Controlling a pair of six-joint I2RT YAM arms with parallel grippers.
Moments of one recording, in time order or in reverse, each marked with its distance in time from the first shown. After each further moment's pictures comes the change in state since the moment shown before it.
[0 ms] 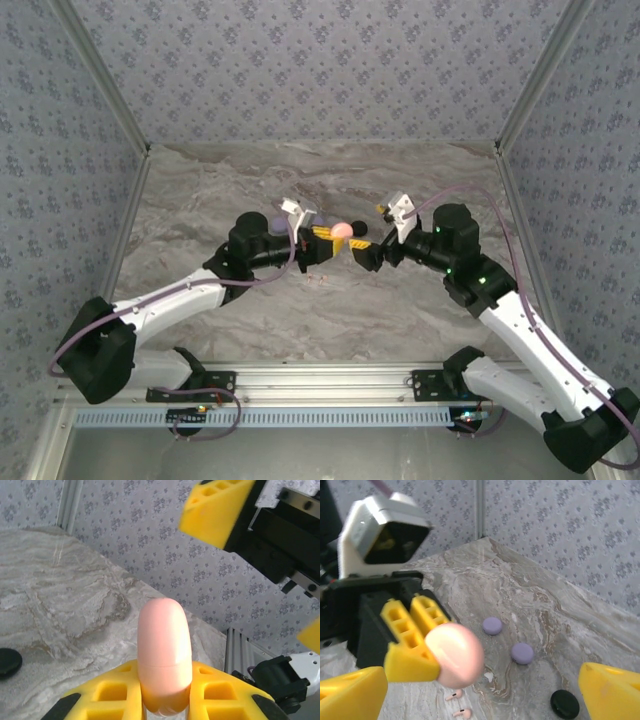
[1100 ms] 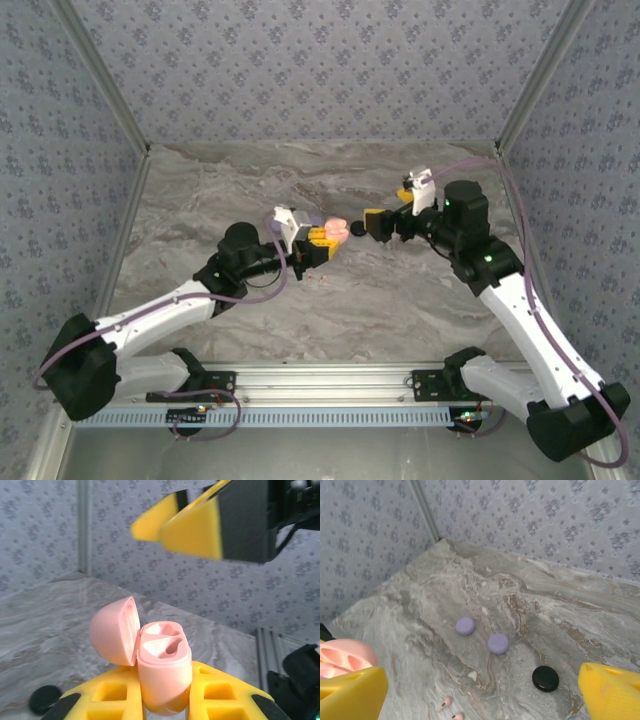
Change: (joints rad) left arm -0.040 -0.145 -0.068 -0.004 -0.130 0.220; right arm -0.153 0.077 0.131 -0.098 0.034 0.198
